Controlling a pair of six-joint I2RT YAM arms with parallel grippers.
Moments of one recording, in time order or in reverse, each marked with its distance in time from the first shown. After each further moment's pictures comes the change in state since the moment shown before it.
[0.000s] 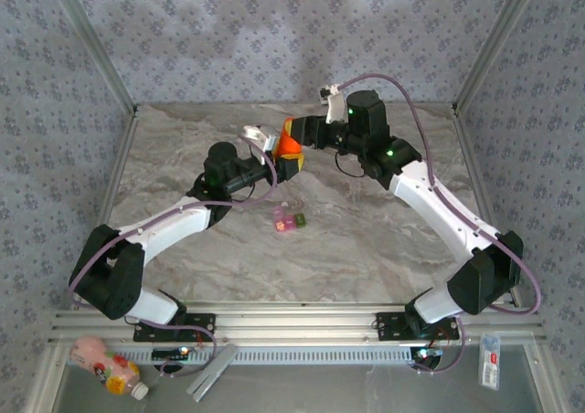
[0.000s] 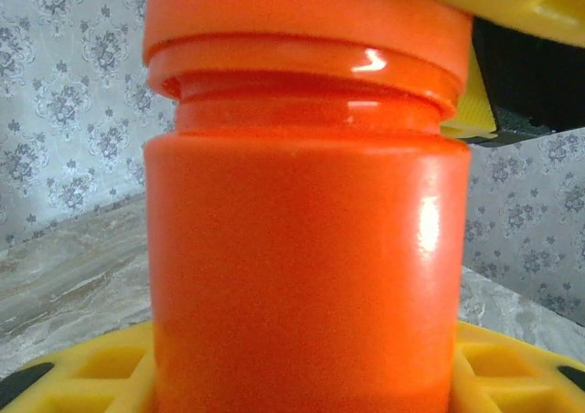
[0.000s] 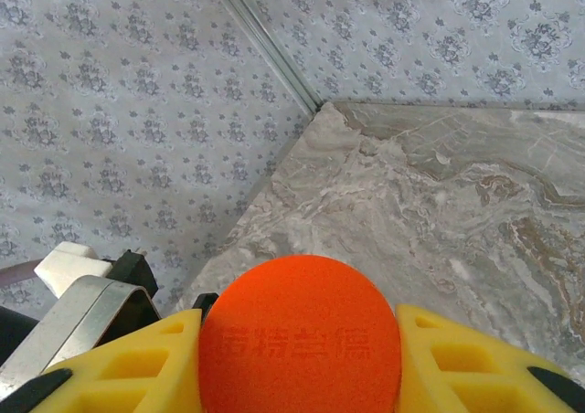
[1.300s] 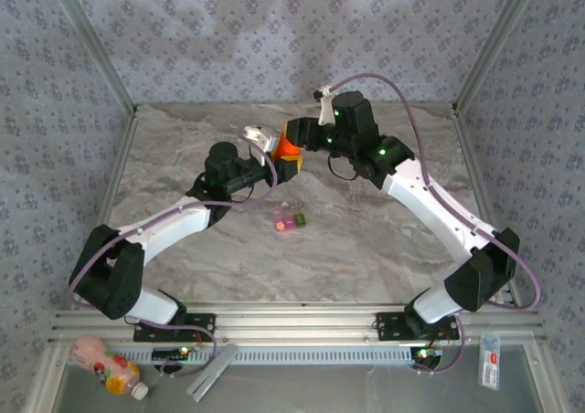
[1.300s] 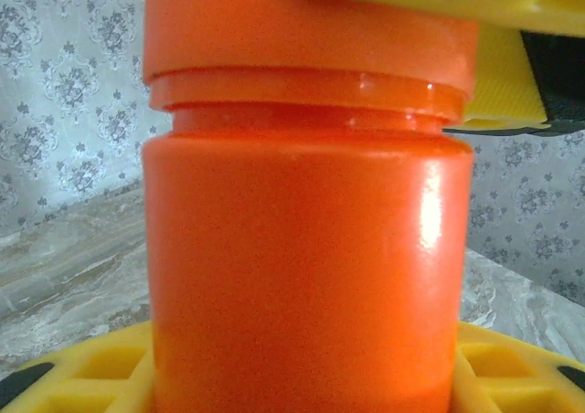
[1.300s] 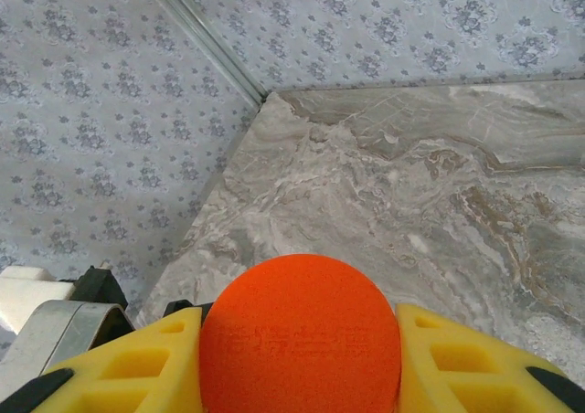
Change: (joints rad) left arm 0.001 0.000 0.000 -0.047 -0.007 0.028; right arm 0.077 0.033 0.082 -0.149 0.204 0.029
